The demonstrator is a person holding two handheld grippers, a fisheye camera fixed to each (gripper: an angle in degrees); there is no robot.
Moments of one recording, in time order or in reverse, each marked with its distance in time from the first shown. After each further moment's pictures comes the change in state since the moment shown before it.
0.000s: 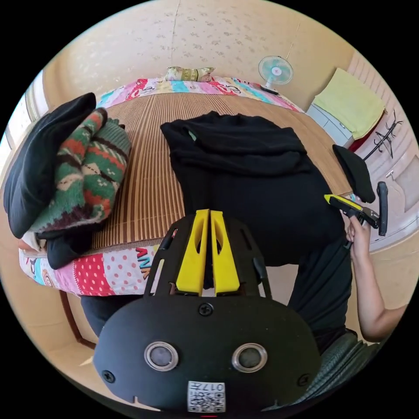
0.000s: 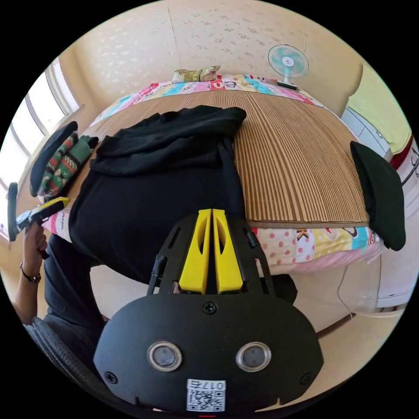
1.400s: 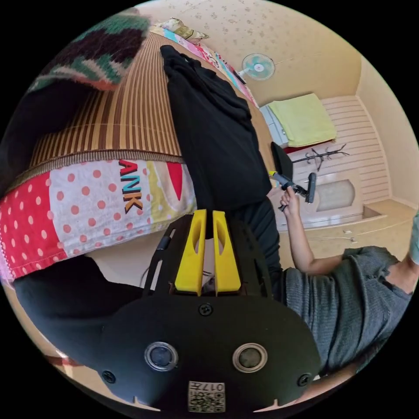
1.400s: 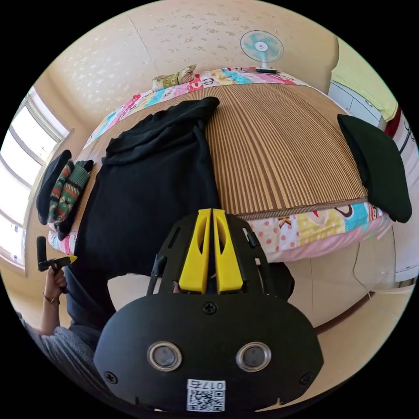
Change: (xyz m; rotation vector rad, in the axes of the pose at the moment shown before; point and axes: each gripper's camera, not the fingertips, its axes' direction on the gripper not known) left arm 0.000 -0.097 -0.218 -0.102 0.838 -0.103; right arm 0.037 -0.019 -0.020 -0.004 -0.101 0.168
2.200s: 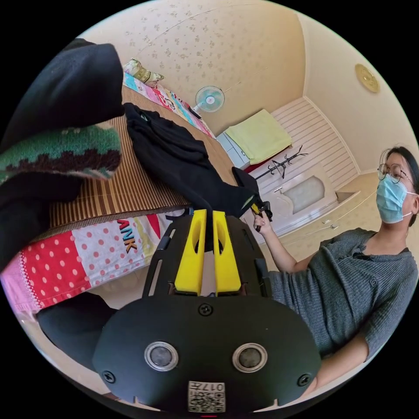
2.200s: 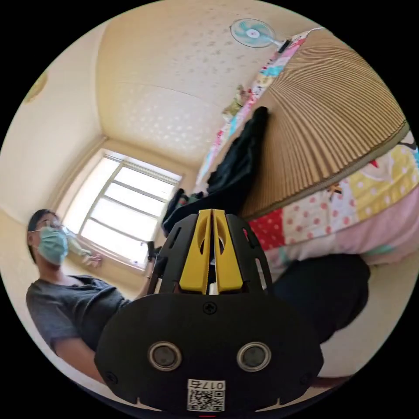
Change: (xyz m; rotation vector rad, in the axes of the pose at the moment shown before) left arm 0.185 -0.034 -0.126 0.182 0.031 0.208; right arm 0.219 -0.037 -0.049 0.100 -0.876 0.128
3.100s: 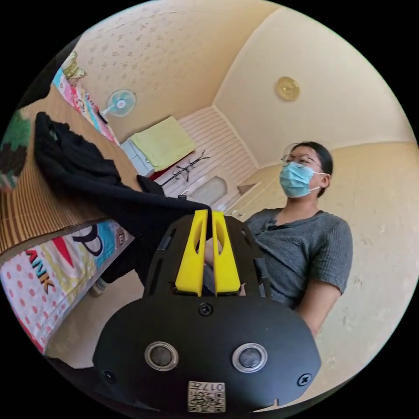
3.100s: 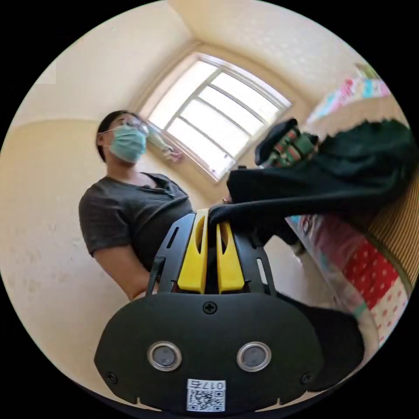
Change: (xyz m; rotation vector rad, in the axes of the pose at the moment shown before) left arm -0.024 0.022 -0.029 0.119 0.793 0.249; right arm -0.063 -0.067 -0.014 -0.539 -0.622 -0.575
